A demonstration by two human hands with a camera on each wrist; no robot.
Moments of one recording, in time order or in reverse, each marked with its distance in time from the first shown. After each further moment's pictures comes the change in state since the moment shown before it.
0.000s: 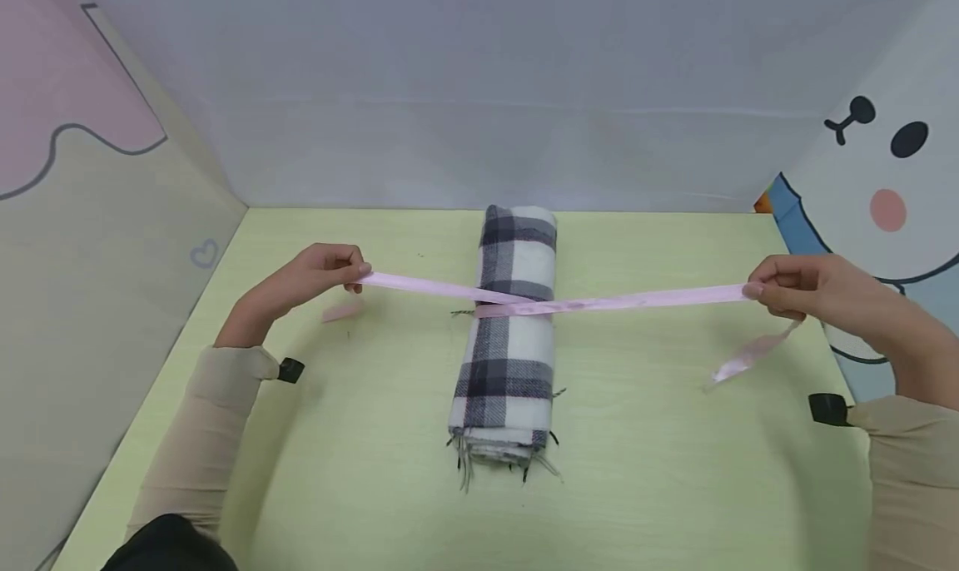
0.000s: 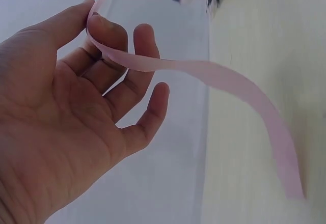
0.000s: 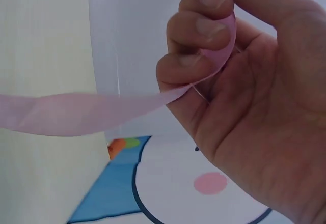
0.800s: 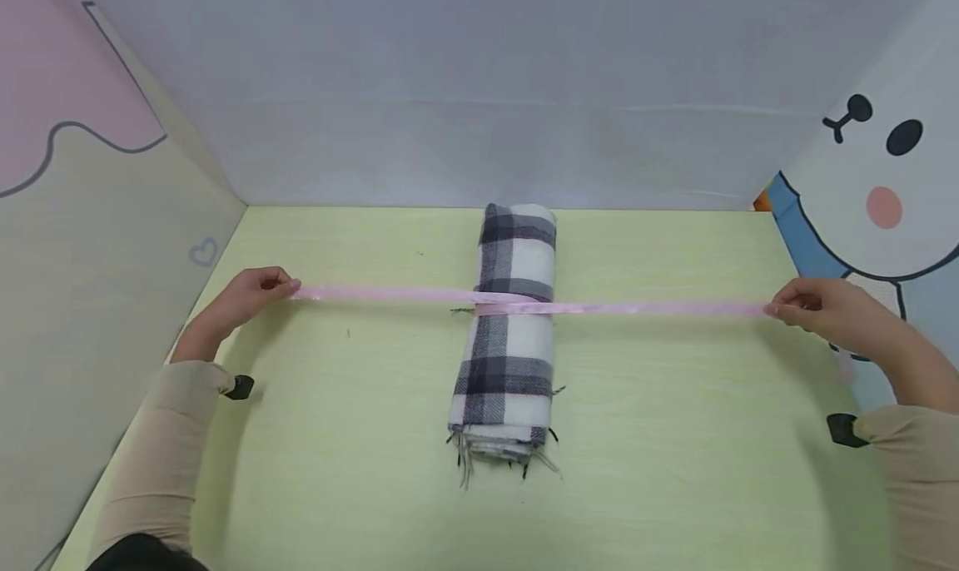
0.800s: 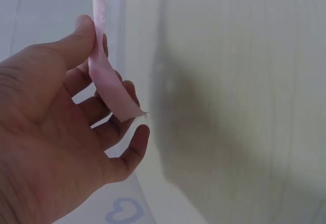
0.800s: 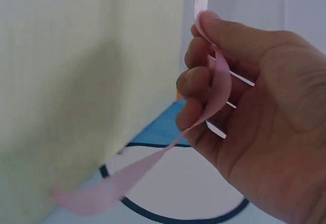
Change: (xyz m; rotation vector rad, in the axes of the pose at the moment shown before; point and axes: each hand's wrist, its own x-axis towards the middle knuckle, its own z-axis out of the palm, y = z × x) left_hand -0.046 -0.108 -0.053 0.248 0.220 -0.244; right_hand 0.012 0.064 0.011 -0.261 0.051 0.059
